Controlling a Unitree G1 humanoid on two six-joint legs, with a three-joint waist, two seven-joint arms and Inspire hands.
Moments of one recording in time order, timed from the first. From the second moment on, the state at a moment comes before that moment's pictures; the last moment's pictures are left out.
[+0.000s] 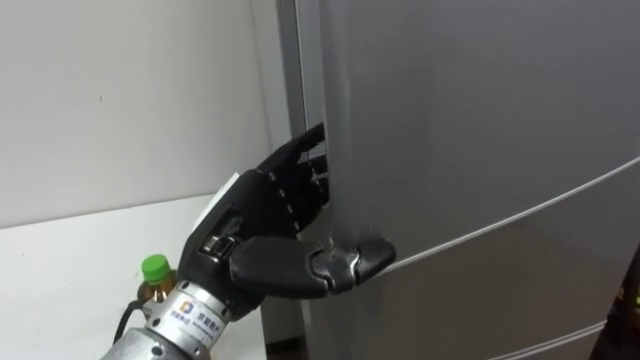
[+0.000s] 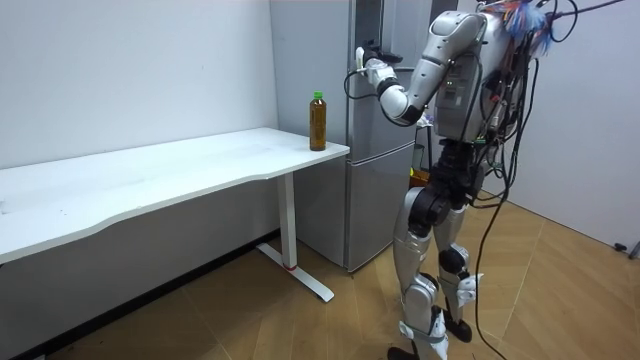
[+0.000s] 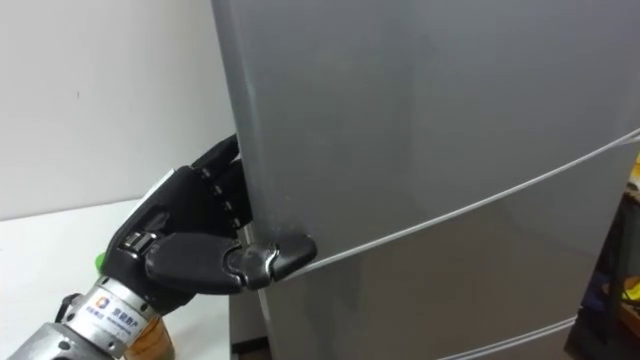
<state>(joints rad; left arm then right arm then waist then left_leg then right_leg) -0.24 0.26 -0.09 -0.42 -0.67 0.32 -0.10 0.10 -0.25 -0.04 1.13 0.46 0.21 0.25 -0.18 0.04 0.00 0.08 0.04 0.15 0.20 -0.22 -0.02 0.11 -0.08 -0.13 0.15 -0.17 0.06</state>
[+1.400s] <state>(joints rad) -0.21 0.24 -0.10 -0.41 -0.66 0.28 -0.20 0.11 -0.26 -0.02 1.09 0.42 0.20 0.27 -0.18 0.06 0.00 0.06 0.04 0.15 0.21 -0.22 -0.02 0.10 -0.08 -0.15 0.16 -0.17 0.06</state>
